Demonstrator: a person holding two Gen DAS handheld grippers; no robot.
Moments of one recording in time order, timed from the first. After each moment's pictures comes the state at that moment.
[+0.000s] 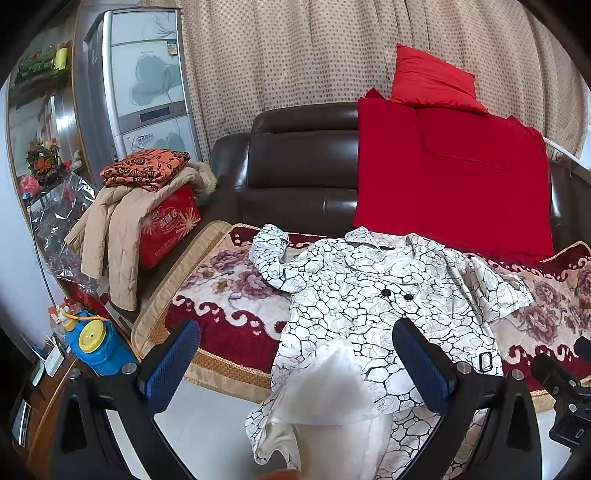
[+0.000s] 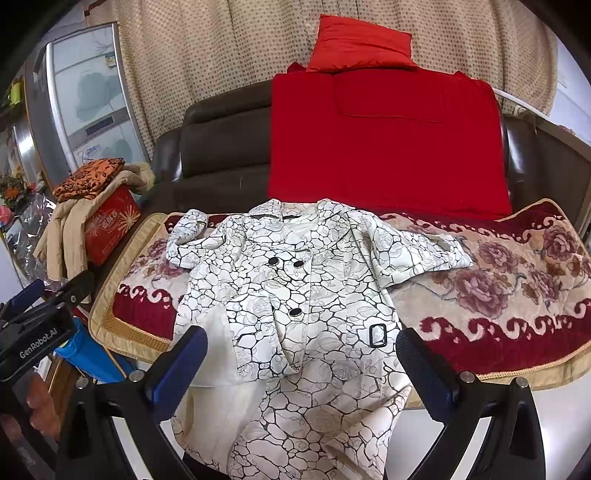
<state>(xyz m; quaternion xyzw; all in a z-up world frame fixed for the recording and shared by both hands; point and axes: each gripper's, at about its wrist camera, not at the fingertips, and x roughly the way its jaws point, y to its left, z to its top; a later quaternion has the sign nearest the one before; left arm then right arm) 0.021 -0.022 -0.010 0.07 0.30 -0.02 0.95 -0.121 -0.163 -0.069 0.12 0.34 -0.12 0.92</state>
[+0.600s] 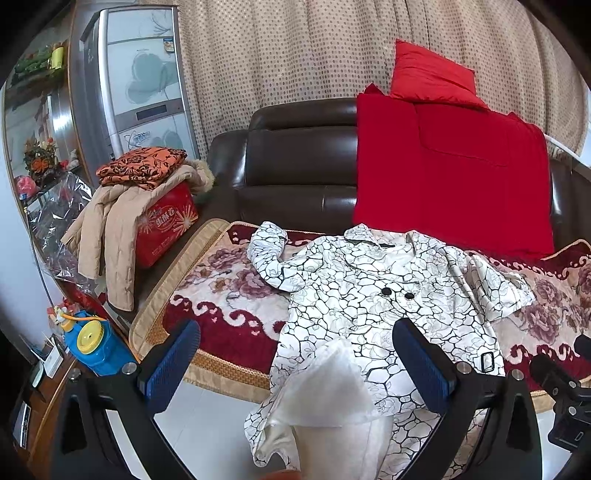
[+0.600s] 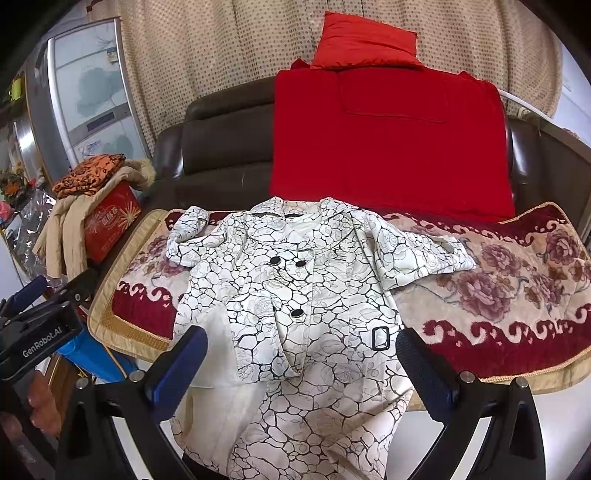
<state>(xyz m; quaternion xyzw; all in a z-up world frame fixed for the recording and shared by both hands) 0.030 -0.024 -0.014 0.07 0.31 -0.02 0.95 -0.112 -0.163 -0.070 0.12 0.35 -0.12 0.92</state>
